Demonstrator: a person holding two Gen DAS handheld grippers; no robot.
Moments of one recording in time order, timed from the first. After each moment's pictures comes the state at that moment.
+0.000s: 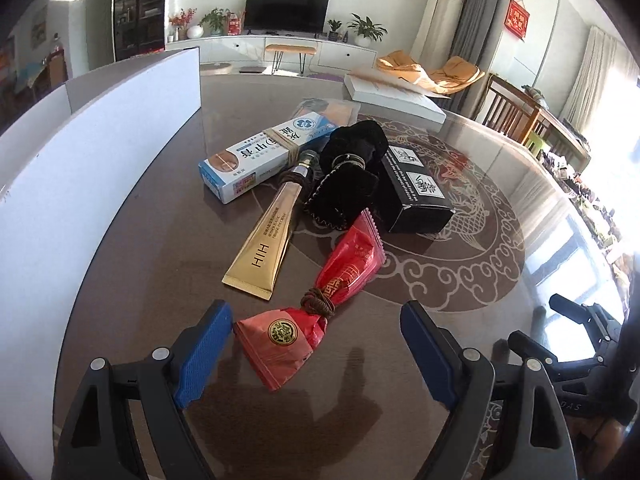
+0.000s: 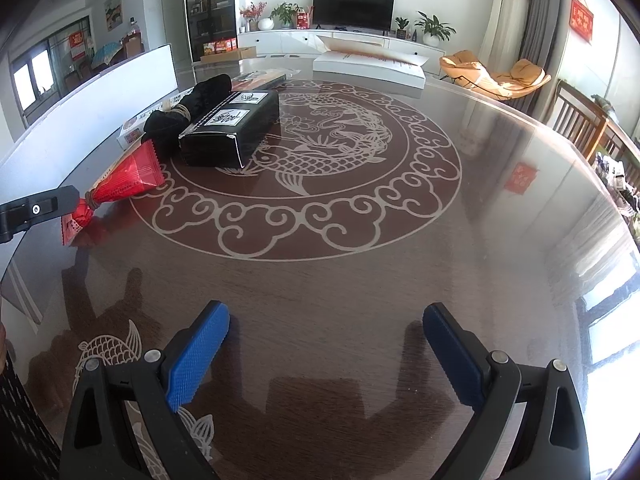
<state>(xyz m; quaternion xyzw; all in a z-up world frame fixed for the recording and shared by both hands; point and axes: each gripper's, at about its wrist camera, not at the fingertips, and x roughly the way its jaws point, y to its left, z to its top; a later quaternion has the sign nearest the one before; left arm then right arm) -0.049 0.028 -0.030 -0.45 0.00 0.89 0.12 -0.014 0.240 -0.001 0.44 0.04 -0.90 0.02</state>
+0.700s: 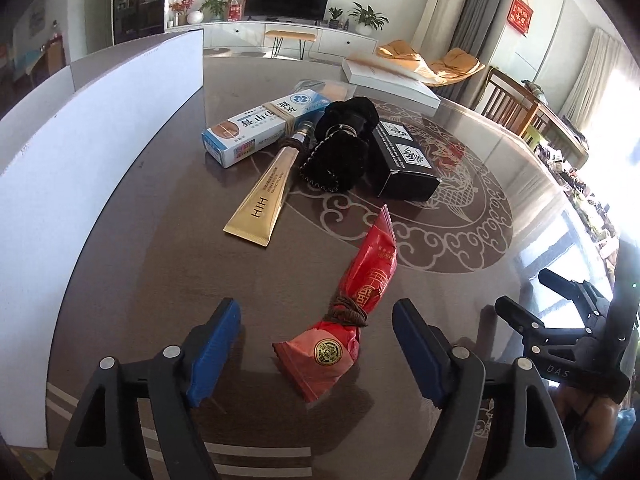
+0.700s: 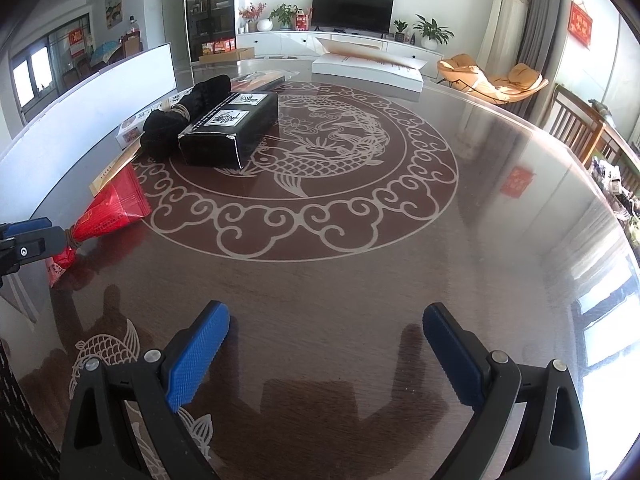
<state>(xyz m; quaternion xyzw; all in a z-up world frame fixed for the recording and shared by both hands) -0.015 0.014 -0.028 -0.46 -0.03 0.88 0.13 -0.012 0.237 -0.001 0.44 0.04 -0.90 0.01</state>
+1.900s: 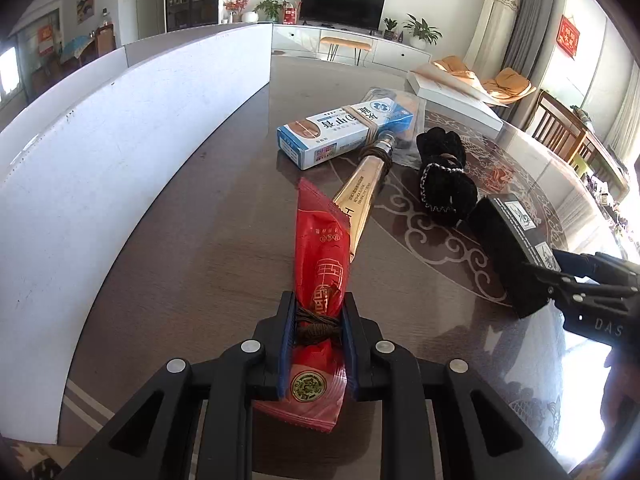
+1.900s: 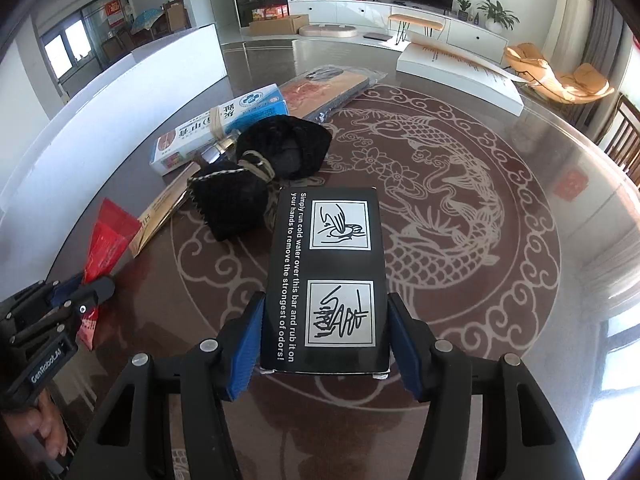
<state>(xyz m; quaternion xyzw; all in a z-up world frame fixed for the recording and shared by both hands) -0.028 -0.011 -0.042 -0.45 -0.05 0.89 0.03 -0.096 0.178 0.020 0.50 0.05 -0.86 0.12</state>
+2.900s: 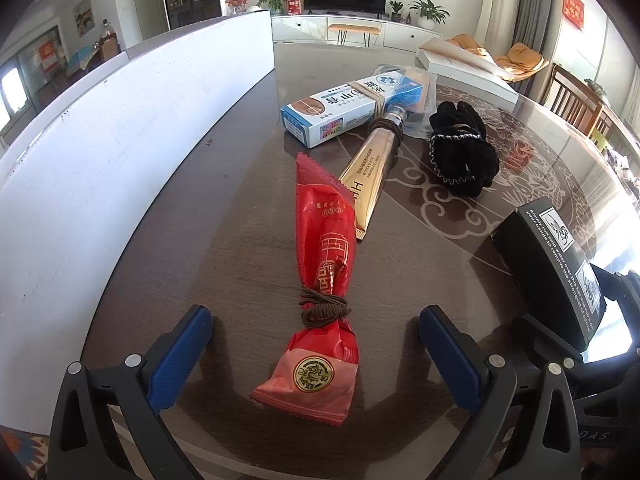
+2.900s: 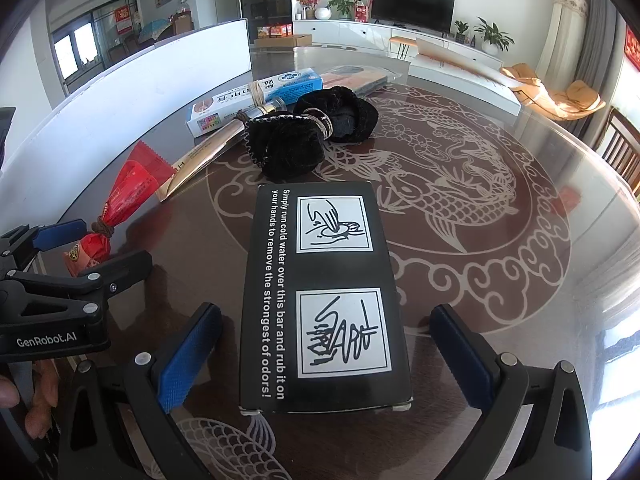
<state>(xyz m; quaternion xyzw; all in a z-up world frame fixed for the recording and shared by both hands) -0.030 0.001 -0.054 -0.47 0.00 0.88 0.00 -0.054 0.157 -0.006 0.46 0.06 -0.88 0.11</state>
